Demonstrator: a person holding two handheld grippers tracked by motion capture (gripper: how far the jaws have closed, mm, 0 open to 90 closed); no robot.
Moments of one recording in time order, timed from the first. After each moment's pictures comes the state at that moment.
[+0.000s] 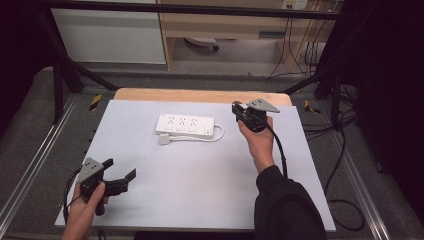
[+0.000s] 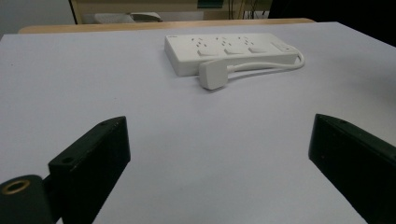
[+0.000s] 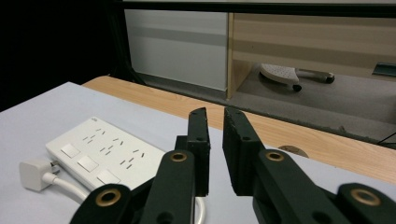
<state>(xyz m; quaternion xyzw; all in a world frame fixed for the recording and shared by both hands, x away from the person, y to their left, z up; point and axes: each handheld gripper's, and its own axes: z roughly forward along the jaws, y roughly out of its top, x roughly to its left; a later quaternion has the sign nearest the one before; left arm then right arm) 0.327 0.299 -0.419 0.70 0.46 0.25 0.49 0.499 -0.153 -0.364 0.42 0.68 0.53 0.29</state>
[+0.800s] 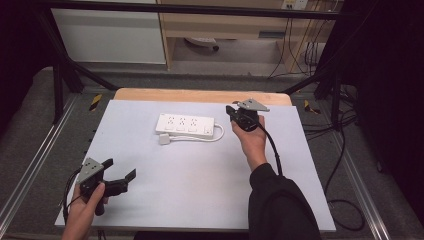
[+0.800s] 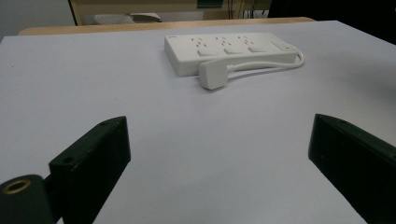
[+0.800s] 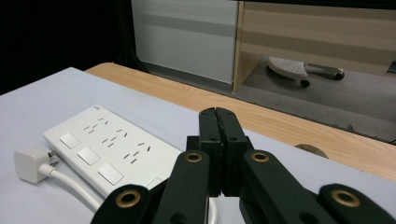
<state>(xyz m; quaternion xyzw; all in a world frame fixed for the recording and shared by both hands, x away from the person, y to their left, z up) 0.327 0.299 -0.419 0.70 0.46 0.26 0.49 0.511 -0.134 -0.376 0.41 0.70 0.52 0.28</state>
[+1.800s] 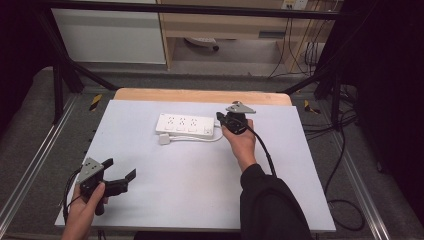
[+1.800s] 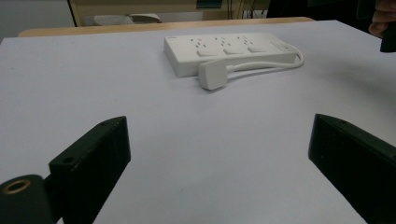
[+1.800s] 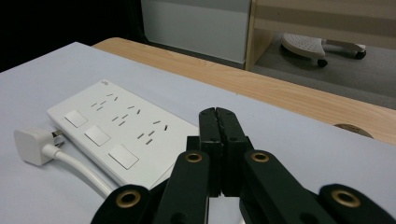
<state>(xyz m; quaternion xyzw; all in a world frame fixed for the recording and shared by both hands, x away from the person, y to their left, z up) 0.327 0.299 -0.418 0.70 0.46 0.26 0.49 0.521 -0.108 -0.403 0.41 0.72 0.50 0.25</state>
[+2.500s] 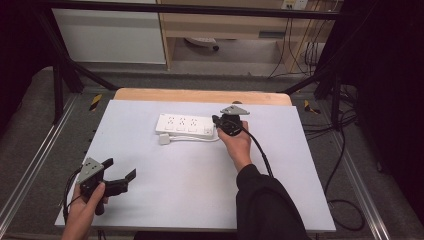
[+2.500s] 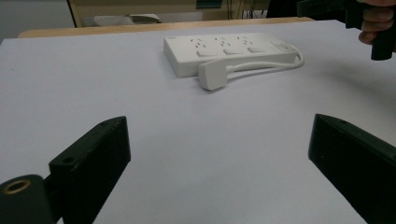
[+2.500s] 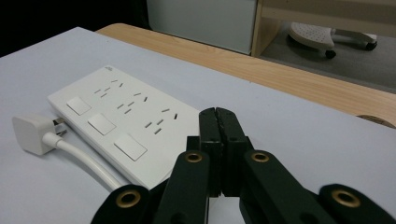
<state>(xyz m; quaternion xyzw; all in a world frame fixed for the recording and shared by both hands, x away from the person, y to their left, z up) 0.327 0.298 -0.418 0.70 0.45 0.26 0.49 0.524 -0.094 -0.415 0.41 0.73 0.48 0.24</state>
